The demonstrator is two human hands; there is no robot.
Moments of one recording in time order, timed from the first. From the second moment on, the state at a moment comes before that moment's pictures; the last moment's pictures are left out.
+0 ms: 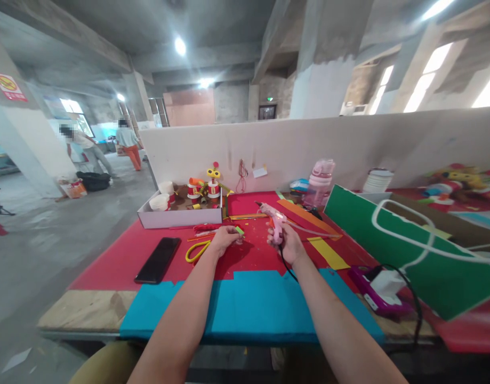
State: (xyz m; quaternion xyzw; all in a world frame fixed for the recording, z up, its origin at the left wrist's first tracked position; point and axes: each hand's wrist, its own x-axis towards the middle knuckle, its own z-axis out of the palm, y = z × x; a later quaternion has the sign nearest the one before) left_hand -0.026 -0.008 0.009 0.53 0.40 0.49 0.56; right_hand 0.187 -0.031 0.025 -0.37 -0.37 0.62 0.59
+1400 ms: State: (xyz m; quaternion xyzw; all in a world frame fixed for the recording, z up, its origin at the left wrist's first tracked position) left_hand -0.031 -0.001 0.007 0.47 0.43 0.55 0.54; right_hand 0.186 -0.048 0.025 -0.48 -0.68 0.28 0.47
